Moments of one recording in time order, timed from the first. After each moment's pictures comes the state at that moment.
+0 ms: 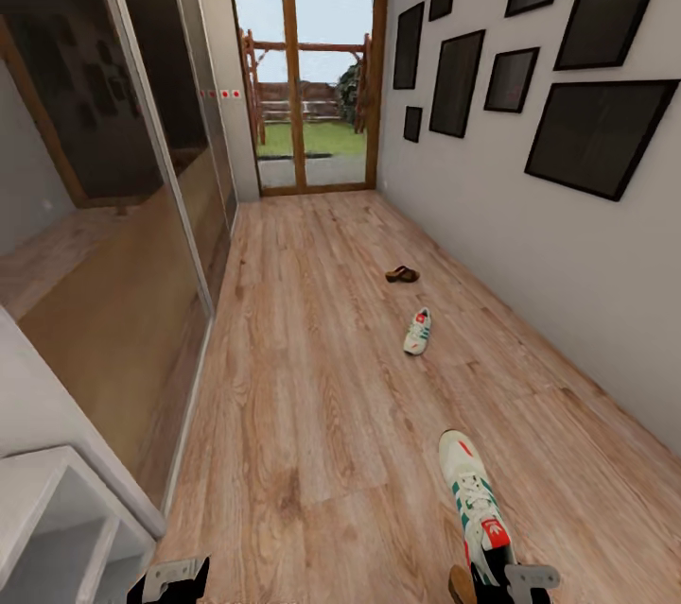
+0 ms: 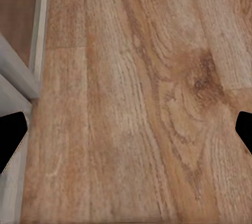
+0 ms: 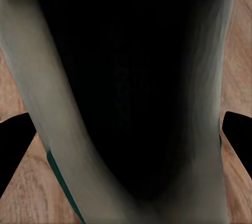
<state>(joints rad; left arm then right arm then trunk) -0.24 0.08 0.16 -0.39 0.04 -0.42 -0.09 -0.16 -0.06 -0.09 -0.55 0.06 -0.35 -0.01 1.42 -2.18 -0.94</state>
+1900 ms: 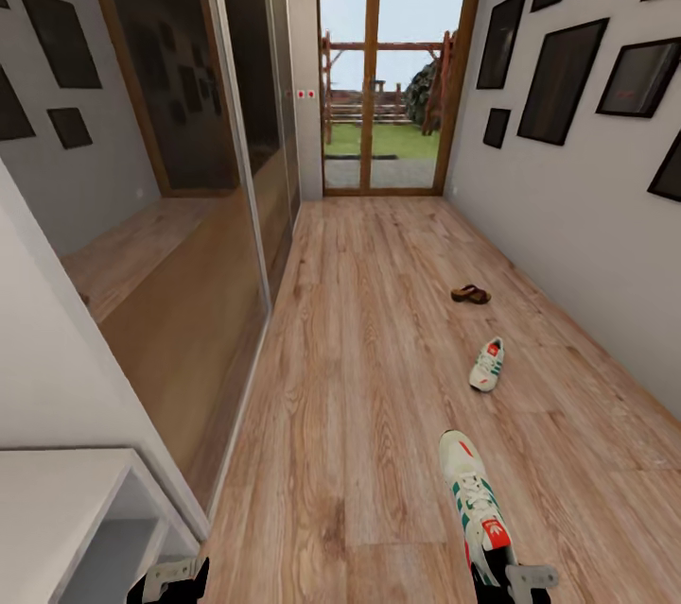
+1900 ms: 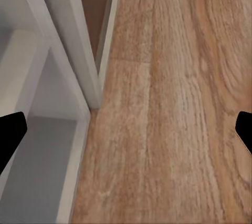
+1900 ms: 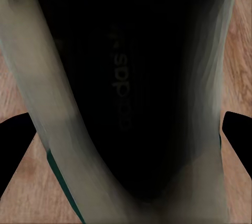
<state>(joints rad) -0.24 0.08 0.16 -0.39 0.04 -0.42 -0.09 -0.16 -0.06 -0.09 -0.55 0.06 -0.35 -0.01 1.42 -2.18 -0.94</state>
